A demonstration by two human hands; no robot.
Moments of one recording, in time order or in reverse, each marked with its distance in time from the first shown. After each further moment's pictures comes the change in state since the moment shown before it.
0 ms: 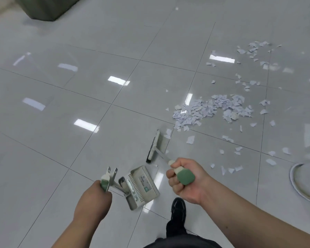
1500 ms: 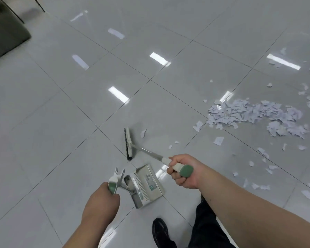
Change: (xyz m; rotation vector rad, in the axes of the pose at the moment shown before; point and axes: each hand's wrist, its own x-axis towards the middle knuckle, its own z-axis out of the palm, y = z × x) left_hand -0.050 -0.080 0.040 -0.185 -0.030 -0.321; right_hand 0.122 0.028 0.021 -0.528 -0.040 0.306
